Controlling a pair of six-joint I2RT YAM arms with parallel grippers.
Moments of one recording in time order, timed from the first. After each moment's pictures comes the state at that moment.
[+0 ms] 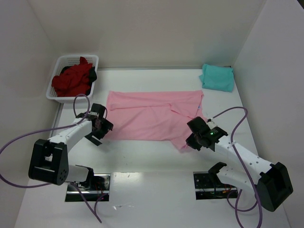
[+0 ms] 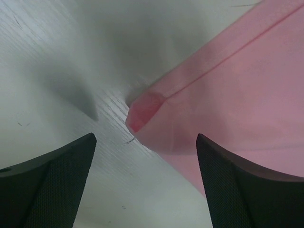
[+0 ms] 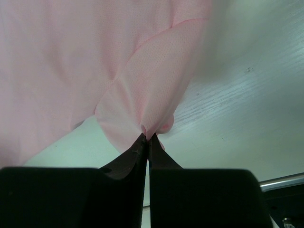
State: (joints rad) left arm -0.17 1.33 0.75 -0.70 -0.18 -1.19; right arm 0.58 0.99 0.60 -0.77 0.22 1.31
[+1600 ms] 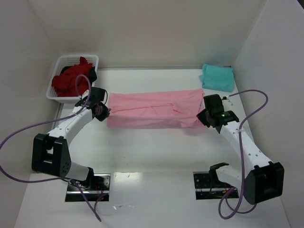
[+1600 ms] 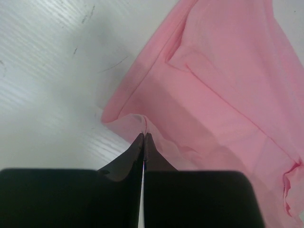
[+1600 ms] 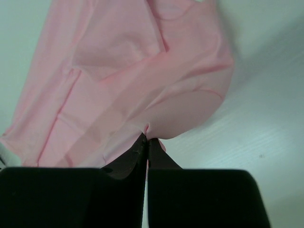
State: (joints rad) left arm -0.17 1.42 0.99 -0.60 -0.23 -1.00; right arm 0.24 1.09 0.86 -0.68 0.27 1.08
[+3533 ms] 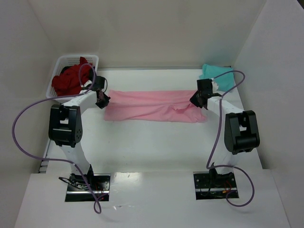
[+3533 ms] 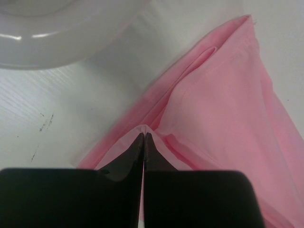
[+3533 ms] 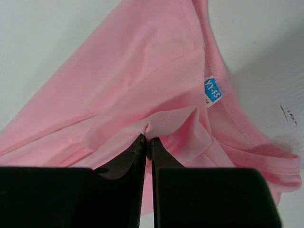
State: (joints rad) left arm -0.06 1.86 1.29 -0.47 -0.23 -0.92; right arm 0.14 1.70 1.08 -0.22 0.16 0.80
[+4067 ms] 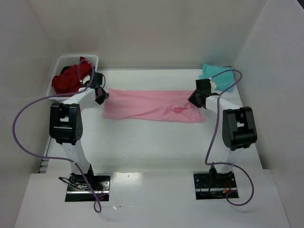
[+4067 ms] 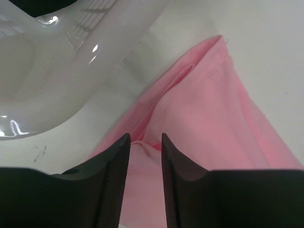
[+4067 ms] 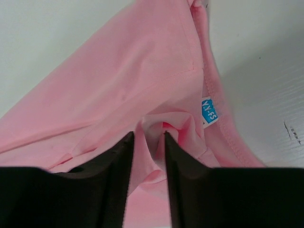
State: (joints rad) left arm -0.04 1.90 1.36 -0.42 -0.22 -0.84; right arm 0.14 1.76 1.10 -0.17 0.17 0.75
